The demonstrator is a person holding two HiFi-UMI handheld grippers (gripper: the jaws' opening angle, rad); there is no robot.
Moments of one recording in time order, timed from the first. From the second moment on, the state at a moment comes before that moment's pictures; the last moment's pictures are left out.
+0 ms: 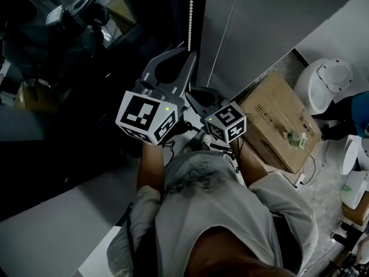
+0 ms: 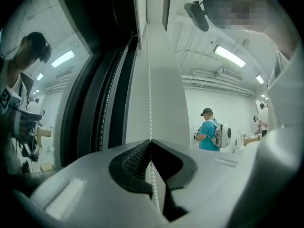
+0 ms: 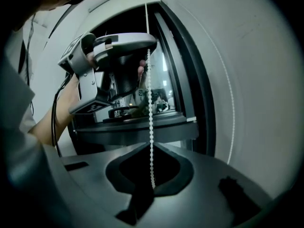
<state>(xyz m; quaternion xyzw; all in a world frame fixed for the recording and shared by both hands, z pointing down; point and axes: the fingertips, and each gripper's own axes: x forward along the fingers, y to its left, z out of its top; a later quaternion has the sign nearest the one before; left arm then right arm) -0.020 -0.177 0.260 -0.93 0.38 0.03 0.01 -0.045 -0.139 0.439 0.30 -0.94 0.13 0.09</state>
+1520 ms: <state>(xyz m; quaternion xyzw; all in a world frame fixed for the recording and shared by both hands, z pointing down) -0.008 -0.153 0.356 -0.93 0.36 -0.02 -0.07 -0.010 -0.157 0.215 0.28 -0.95 -0.01 -0.12</state>
